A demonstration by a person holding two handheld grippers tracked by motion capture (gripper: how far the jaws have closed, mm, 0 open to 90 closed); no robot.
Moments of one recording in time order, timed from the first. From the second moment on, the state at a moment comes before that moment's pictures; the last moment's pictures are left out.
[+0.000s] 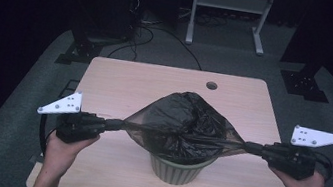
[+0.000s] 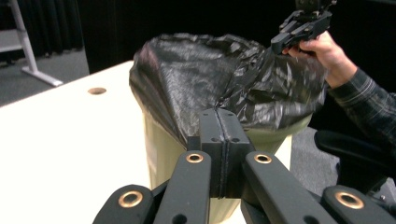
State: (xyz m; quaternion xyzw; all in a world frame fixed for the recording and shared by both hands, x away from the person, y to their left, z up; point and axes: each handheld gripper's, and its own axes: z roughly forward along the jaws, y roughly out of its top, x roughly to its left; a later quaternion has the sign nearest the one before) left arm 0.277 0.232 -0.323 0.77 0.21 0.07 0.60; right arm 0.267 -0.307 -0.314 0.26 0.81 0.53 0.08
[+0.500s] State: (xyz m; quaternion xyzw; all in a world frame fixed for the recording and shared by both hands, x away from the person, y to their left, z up) left arm 0.287 0.237 -0.374 0.80 0.26 0.06 0.53; right arm 0.280 -0.309 -0.367 0.30 0.81 0.50 0.06
